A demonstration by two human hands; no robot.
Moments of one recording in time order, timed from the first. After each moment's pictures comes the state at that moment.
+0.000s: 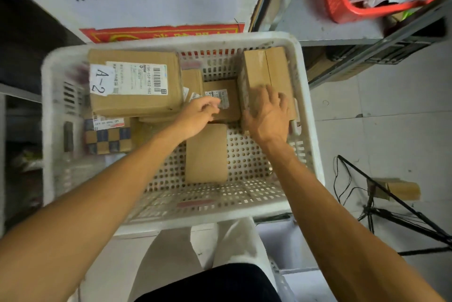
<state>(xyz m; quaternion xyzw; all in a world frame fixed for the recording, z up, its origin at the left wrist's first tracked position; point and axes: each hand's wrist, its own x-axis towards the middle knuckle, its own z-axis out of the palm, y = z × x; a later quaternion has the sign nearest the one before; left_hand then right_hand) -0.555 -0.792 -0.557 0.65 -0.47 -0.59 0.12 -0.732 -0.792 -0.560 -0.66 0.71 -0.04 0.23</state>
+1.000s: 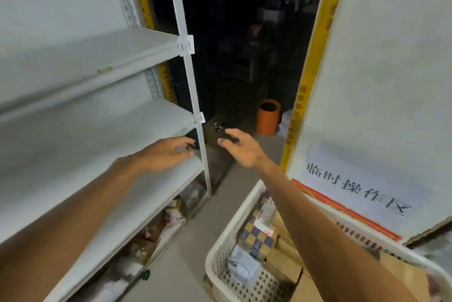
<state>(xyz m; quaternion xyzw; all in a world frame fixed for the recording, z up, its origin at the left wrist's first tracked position) -0.201 -0.547 -0.242 0.86 -0.40 -0.25 0.19 -0.335 -0.723 -0.271 -0.83 0.25 -0.08 0.50</state>
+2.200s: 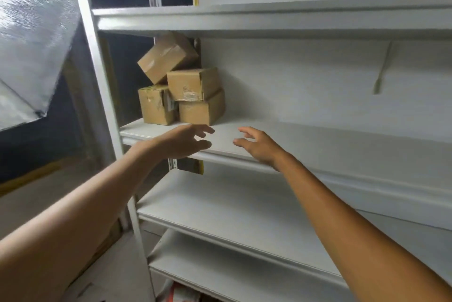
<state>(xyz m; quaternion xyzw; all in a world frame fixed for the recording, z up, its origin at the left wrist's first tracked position) -0.220 0.105 -0.065 0.97 0.07 0.09 0.20 -0.101 -0.073 -0.095 -0.83 -0.32 0.09 0.44</state>
